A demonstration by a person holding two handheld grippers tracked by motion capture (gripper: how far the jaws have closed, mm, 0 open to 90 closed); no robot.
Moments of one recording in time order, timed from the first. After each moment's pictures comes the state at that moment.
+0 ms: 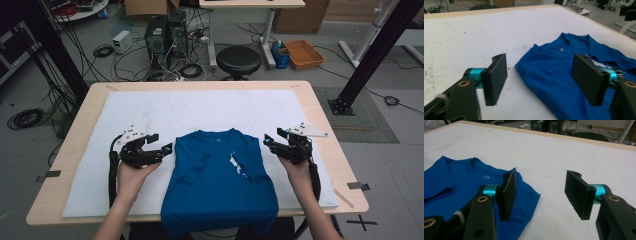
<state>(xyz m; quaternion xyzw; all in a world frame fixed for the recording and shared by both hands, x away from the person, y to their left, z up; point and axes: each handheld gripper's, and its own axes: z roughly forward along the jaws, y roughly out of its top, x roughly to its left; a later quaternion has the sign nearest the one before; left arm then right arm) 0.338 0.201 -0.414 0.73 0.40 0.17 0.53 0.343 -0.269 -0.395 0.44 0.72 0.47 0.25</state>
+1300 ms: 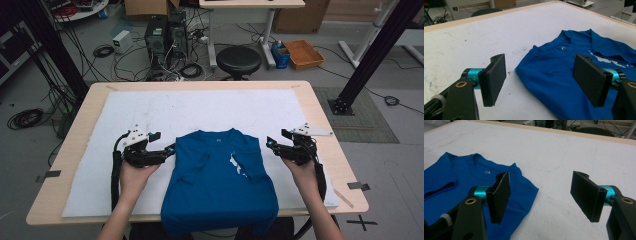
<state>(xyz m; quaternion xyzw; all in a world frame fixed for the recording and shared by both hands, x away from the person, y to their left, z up) 0.334 0.193 -0.408 0.74 0.37 0.20 0.52 0.344 -0.281 -0.395 0.44 0.73 0.47 0.23</state>
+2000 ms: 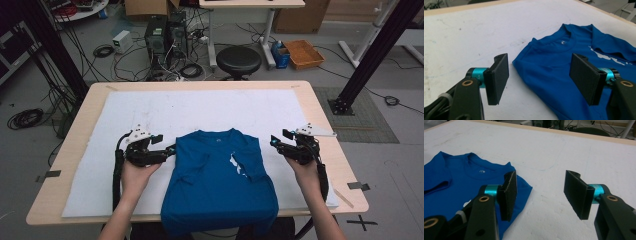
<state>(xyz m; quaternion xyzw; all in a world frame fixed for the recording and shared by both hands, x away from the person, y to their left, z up) 0.342 0.190 -0.414 0.75 0.41 0.17 0.50 0.345 -0.290 -0.397 0.45 0.73 0.46 0.24</state>
